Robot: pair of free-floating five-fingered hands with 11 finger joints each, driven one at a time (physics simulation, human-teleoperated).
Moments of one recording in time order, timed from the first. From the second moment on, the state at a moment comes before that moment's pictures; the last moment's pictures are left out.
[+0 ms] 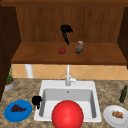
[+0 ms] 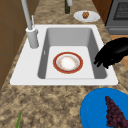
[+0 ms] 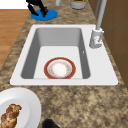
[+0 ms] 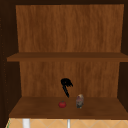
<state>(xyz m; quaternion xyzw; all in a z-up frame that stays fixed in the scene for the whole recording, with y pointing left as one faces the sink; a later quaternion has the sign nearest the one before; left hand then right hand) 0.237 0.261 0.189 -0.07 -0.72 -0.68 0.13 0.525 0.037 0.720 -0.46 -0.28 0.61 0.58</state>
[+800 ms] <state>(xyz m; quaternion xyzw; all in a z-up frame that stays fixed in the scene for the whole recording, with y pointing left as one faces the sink) 0.237 0.261 0.189 -0.07 -0.72 -0.68 0.13 0.467 0.037 0.734 -0.46 -0.33 0.60 0.56</state>
